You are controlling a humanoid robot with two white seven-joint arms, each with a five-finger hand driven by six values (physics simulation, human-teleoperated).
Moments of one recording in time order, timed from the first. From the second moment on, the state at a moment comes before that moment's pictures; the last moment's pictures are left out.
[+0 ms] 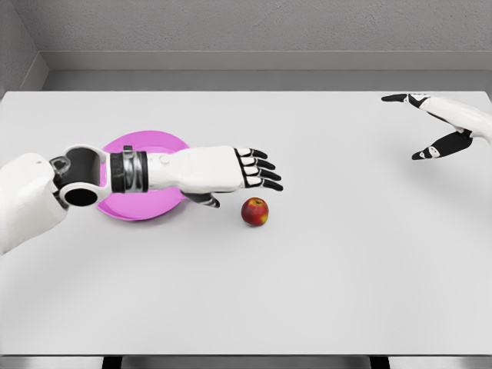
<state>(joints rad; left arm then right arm) -0.85 0.61 -1.06 -1.49 -0.47 -0.61 -0.22 -0.61 -0.74 0.36 -1.06 0.06 -0.61 0.61</state>
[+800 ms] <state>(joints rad) -0.90 0.51 -1.14 -1.42 -0.55 -0.61 -0.33 -0.61 -0.74 0.37 -1.06 0.06 -0.61 0.61</state>
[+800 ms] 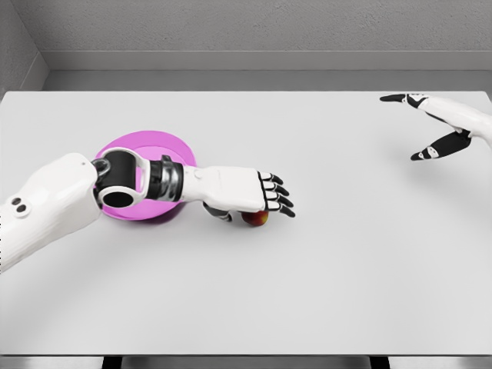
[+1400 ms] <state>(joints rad) -0.91 0.48 -1.15 -1.38 -0.58 -0.61 -0.33 -0.61 -0.74 0.37 -1.06 0.06 -0.61 0.61</state>
